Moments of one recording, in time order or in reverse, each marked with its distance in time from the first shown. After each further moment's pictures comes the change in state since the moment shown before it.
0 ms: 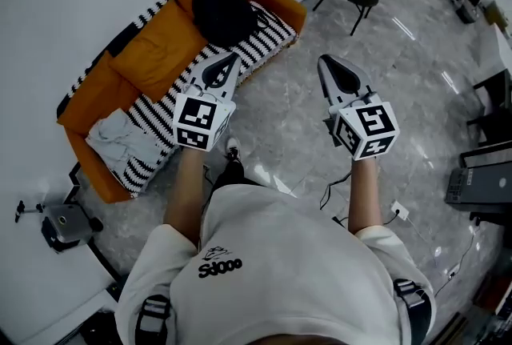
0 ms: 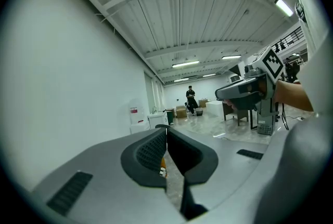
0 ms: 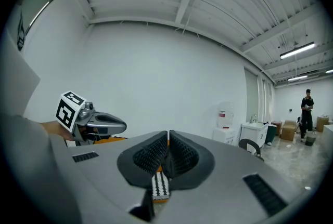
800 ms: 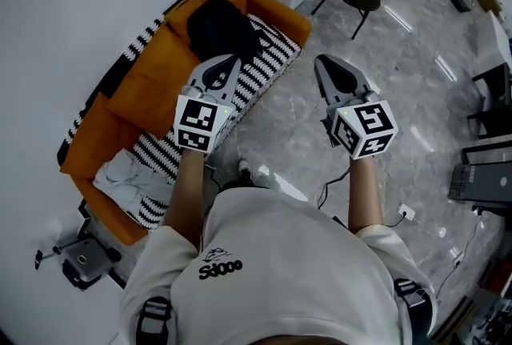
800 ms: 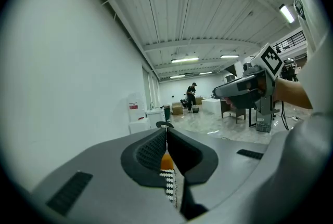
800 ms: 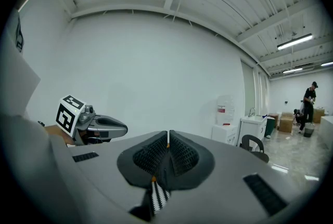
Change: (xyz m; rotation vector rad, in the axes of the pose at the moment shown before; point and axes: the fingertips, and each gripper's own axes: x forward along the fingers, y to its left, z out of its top) left arm 0.168 0.212 -0.023 -0.006 0.041 -0.089; right arm 0.256 -0.063 0.027 0.065 0.046 -0.060
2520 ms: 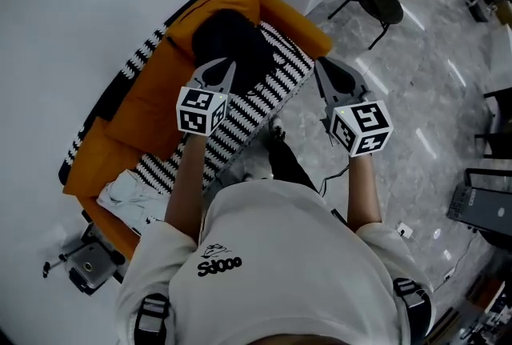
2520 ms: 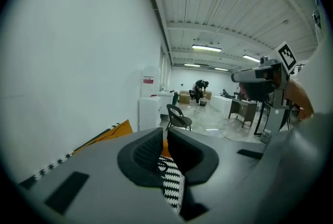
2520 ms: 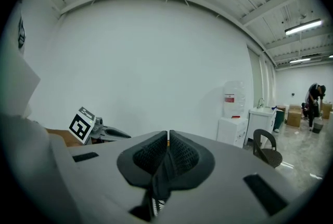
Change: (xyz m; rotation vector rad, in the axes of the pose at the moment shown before) left arm 0.203 0.194 -0.127 -0.251 0.163 0.019; right arm 0.253 -0.101 -0.031 0.024 0.086 0.047
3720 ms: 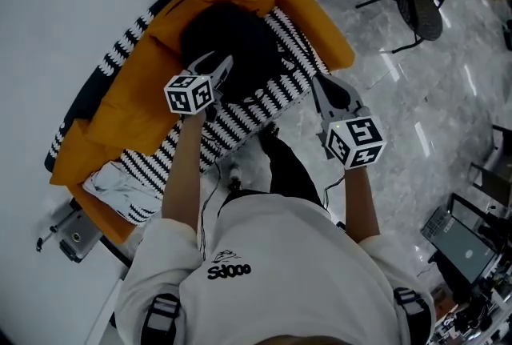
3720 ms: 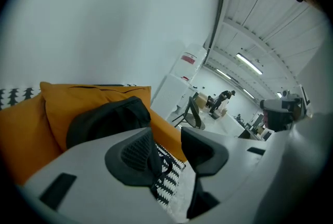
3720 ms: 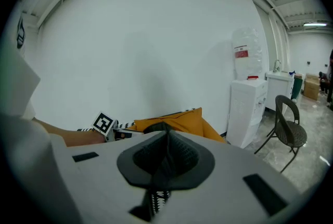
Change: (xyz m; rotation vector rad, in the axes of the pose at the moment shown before) left arm 0.257 0.196 -0.142 -0.528 0.119 0.068; right arm 0.259 -0.140 -0.129 0.129 0.289 0.163
